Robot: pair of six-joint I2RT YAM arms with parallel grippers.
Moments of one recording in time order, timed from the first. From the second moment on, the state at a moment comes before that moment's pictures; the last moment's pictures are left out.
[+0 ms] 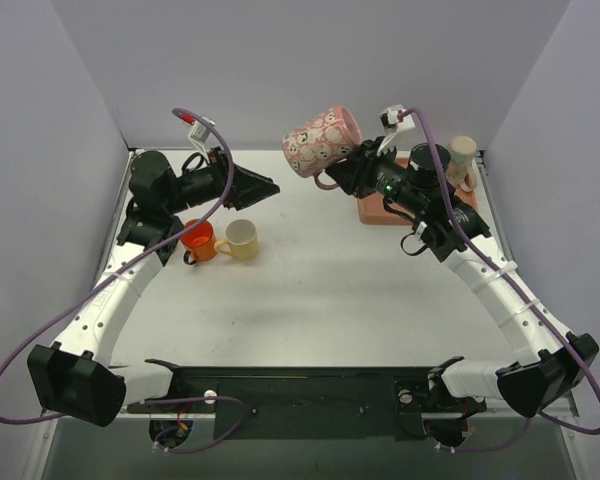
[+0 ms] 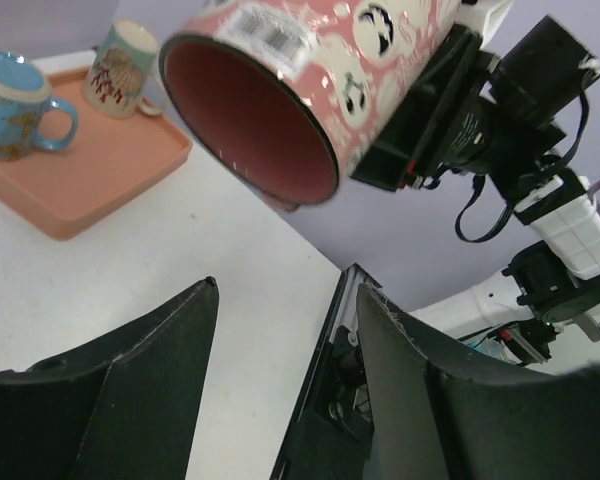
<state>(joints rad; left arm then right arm) -0.30 1.25 1.21 0.13 0.86 -0.75 0.47 1.28 1.35 -0.17 -0.25 0.33</state>
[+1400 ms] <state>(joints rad) -0.23 1.15 1.39 -1.27 0.11 0.40 0.59 1.35 1.33 -0.43 0.00 0.09</state>
